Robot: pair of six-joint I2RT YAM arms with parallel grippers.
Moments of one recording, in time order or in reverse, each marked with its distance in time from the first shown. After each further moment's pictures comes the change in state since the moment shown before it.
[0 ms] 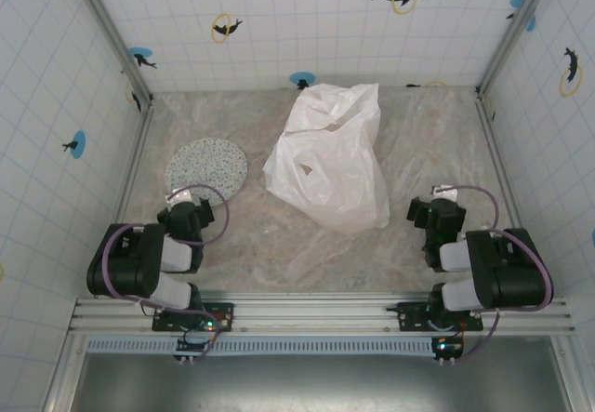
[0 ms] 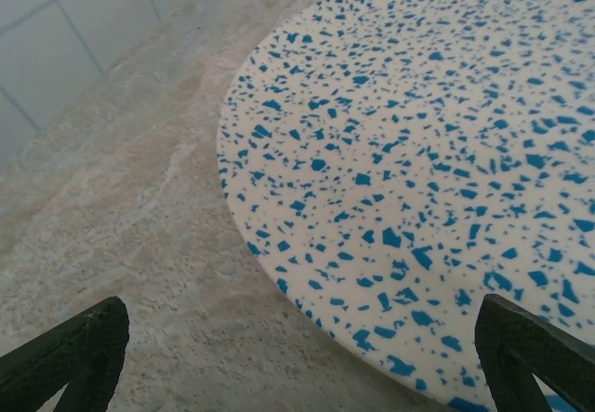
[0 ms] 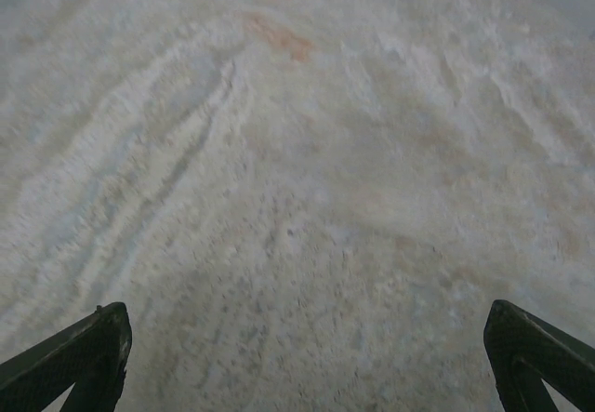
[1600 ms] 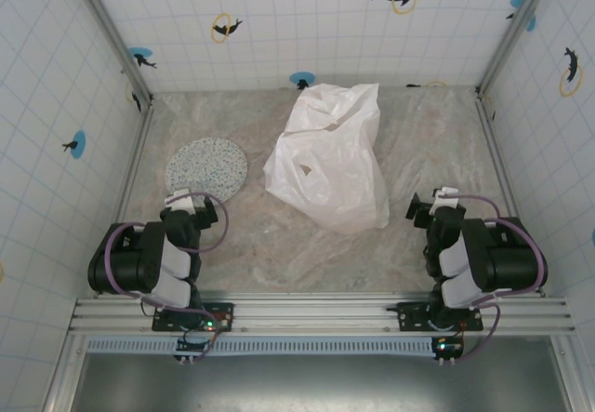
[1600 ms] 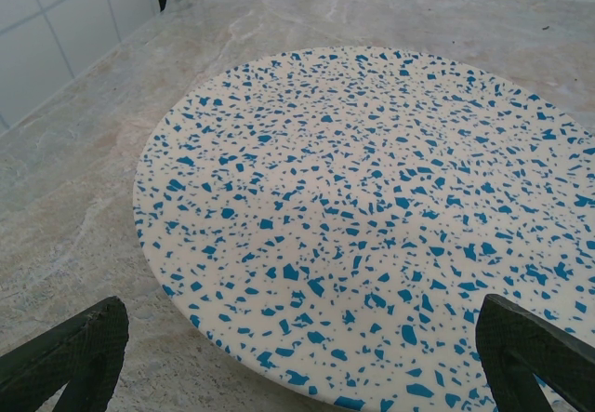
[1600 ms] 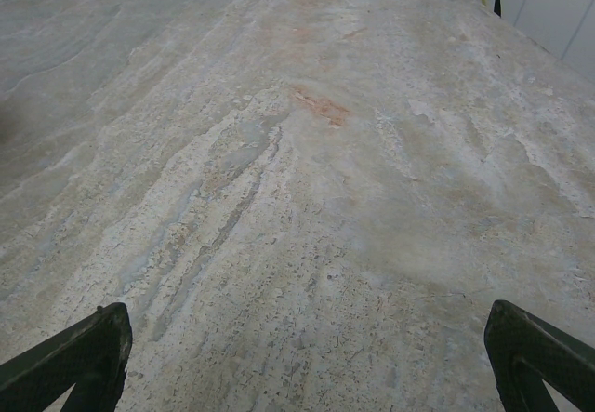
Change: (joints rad) left arm 0.031 0.029 -0.082 0.249 0.204 0.008; right arm -0.019 0.100 -0.081 0.323 -0.086 -0.008
